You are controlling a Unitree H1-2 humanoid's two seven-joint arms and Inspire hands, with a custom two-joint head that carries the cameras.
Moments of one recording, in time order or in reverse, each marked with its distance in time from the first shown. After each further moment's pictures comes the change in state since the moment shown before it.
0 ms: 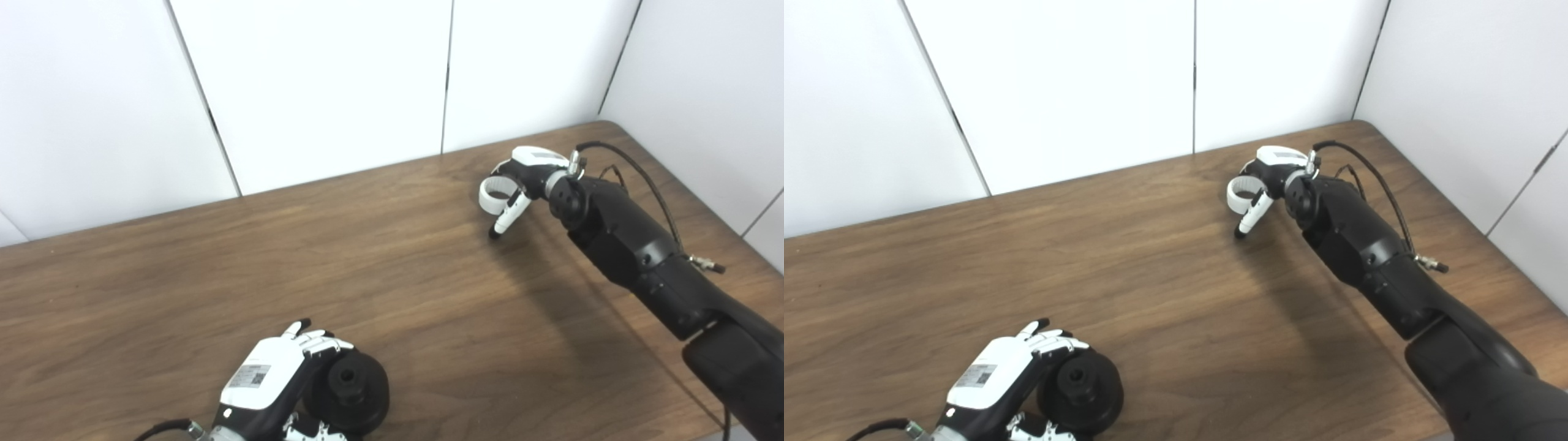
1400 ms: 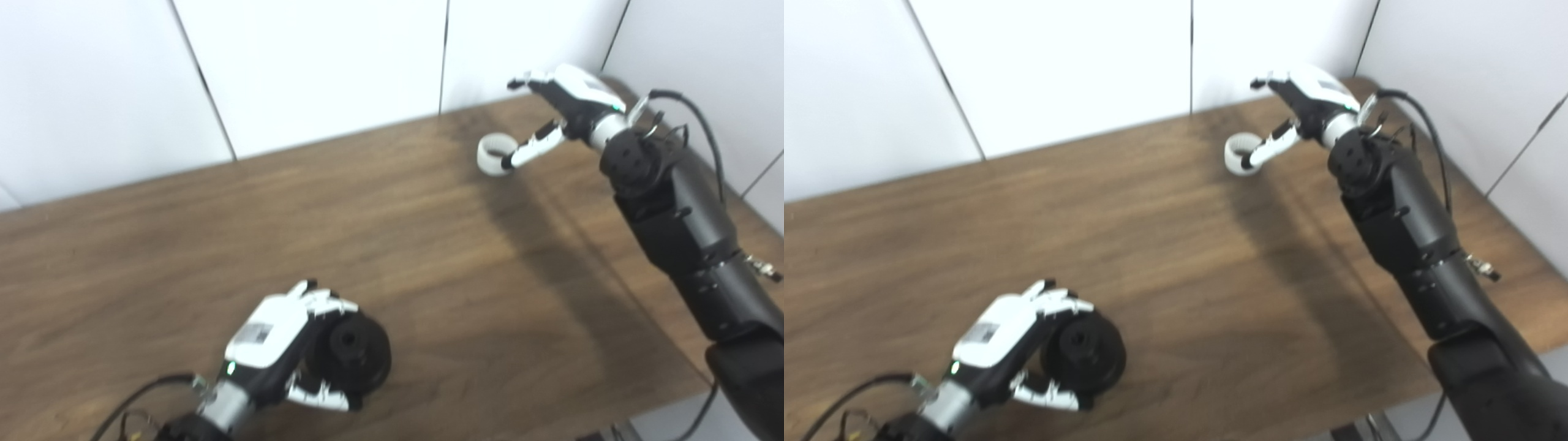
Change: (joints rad) left arm -0.013 -0.002 0.022 0.037 -0.026 -0.050 0.006; right arm 0.140 0.013 -0.272 -0.345 0.045 0.016 0.012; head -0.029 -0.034
